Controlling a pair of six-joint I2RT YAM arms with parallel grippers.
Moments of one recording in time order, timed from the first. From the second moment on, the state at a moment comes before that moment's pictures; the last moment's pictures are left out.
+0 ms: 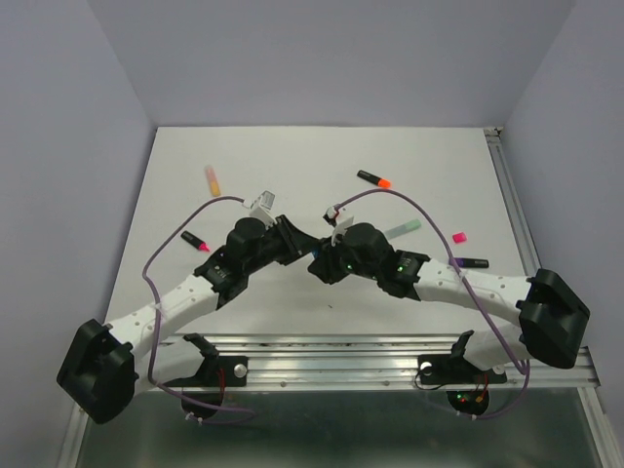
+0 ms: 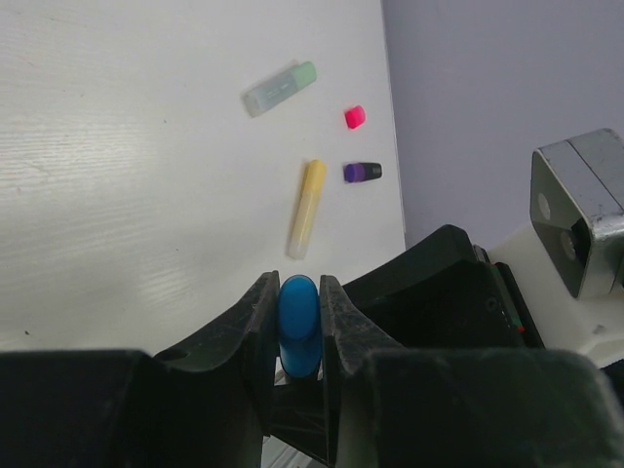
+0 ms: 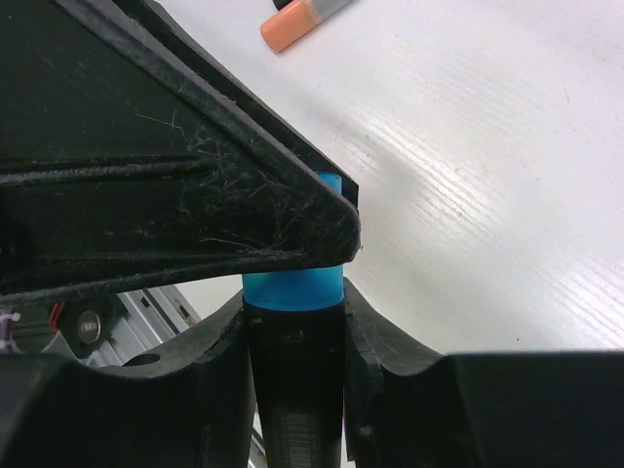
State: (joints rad) left arm -0.66 1.06 0.57 0.16 0.17 -1.03; right arm 0.97 1.37 0.83 0.05 0.01 0.45
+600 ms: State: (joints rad) left arm -0.10 1.38 0.80 0.10 0.09 -0.86; right arm 1.23 1.08 0.58 0.02 -0.15 0.59
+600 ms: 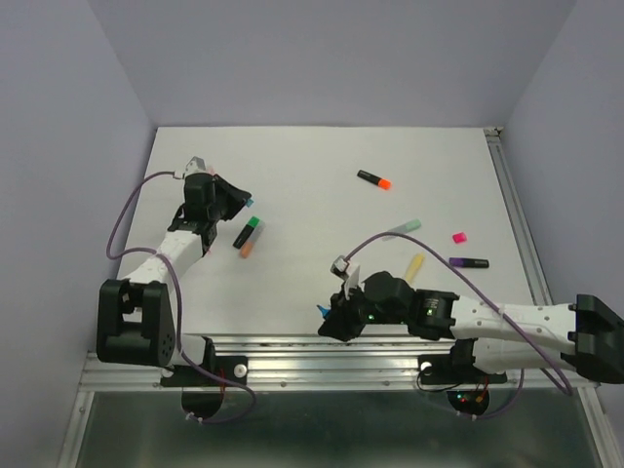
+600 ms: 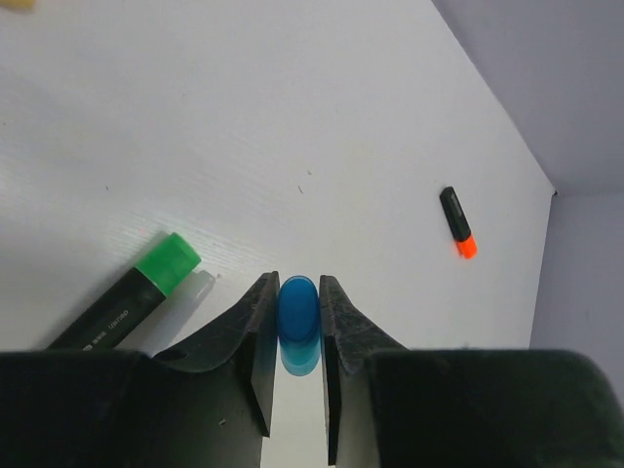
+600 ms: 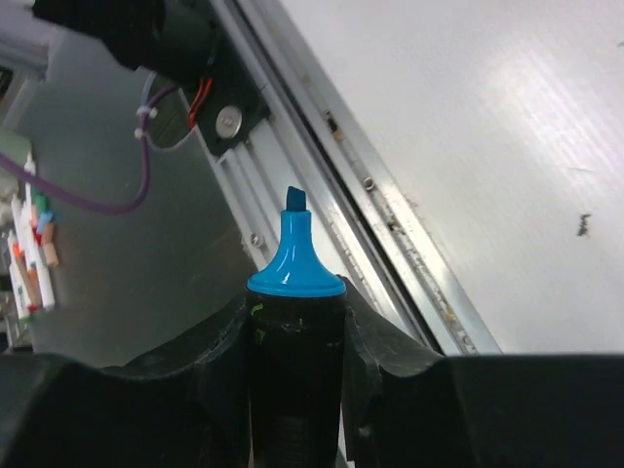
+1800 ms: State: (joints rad) left arm -0.07 1.72 1.05 -0.49 -0.40 -0.80; right arm 0.08 1.48 0.81 -0.28 0.29 0.52
